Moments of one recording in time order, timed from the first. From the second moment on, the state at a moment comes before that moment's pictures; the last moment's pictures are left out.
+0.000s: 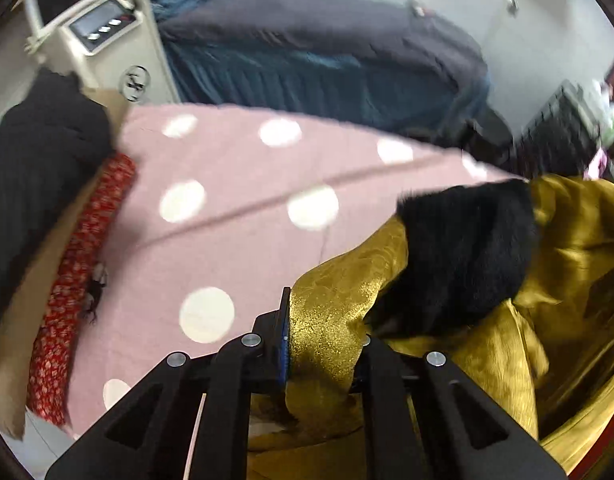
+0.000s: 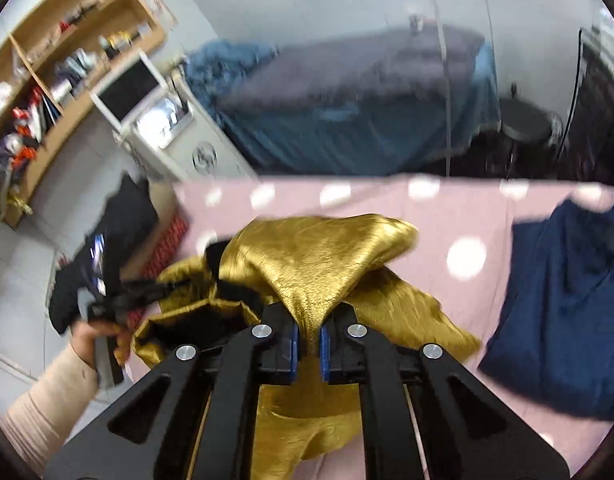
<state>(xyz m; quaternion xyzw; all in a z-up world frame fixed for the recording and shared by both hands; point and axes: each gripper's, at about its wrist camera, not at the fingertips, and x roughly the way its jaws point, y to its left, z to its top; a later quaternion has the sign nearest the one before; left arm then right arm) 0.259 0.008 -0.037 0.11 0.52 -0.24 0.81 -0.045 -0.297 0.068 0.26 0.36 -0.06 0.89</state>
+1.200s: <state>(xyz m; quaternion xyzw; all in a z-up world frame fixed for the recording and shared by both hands) 0.136 -0.043 -0.050 0.06 0.54 -0.26 0.80 -0.157 -0.350 -0.062 0.34 0.50 -0.14 0.79</state>
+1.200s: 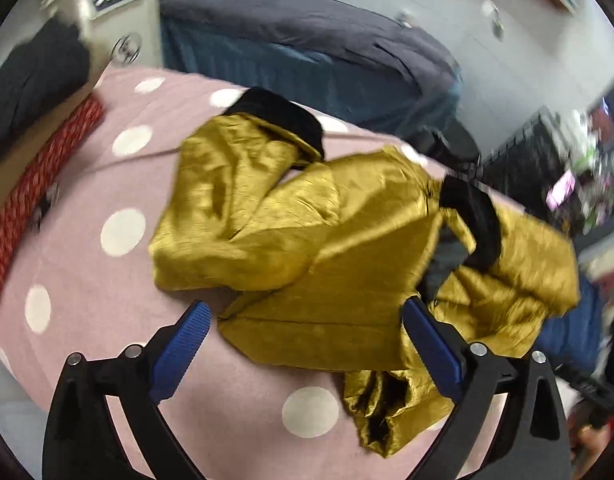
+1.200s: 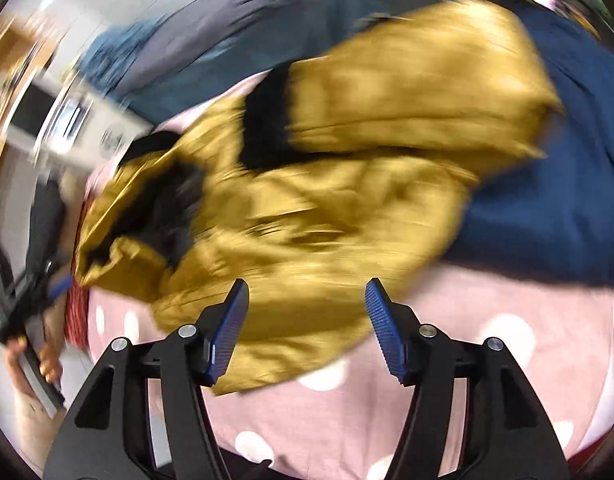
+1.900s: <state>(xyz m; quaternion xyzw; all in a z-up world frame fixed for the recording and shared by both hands) 0.144 -0.017 -0.080 0.09 0.58 -0.19 0.79 -0.103 -0.220 -0.071 0.14 0.57 -0.01 0.81</state>
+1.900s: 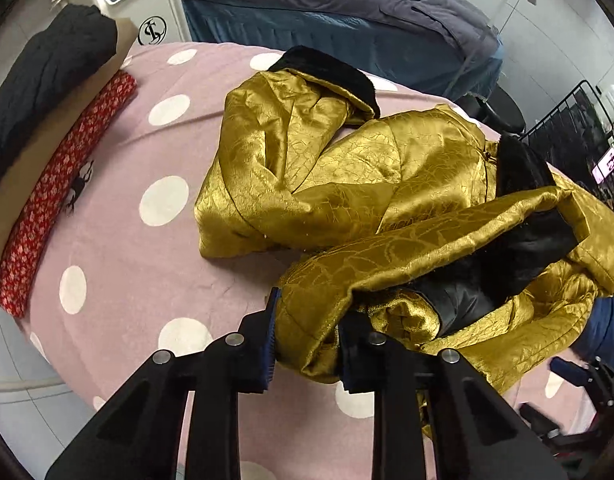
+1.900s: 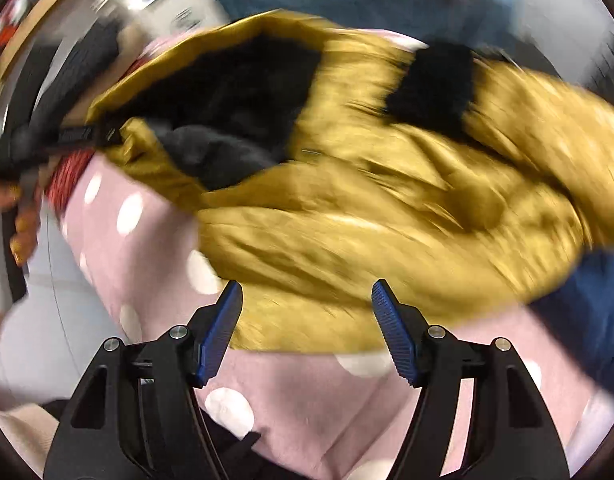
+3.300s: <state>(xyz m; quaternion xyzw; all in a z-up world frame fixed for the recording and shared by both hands) 0.035 0.131 -0.212 0.25 0.70 -0.18 0.65 -0.283 -0.305 -0.161 0.12 0.71 -0.09 0.69</state>
